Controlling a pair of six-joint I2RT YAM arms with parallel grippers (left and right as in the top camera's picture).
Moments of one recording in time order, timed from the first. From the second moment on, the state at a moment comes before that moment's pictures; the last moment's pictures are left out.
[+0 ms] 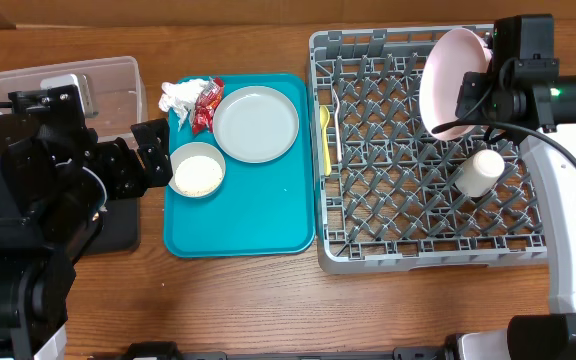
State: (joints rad) left arm 0.01 1.08 1.65 -1.13 0.17 -0.25; right arm 0.03 1.60 1.69 -1.09 0.21 0.19
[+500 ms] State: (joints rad) left arm 0.01 1.08 1.65 -1.13 0.17 -0.25; right arm 0.03 1.60 1.69 -1.08 0.26 0.12
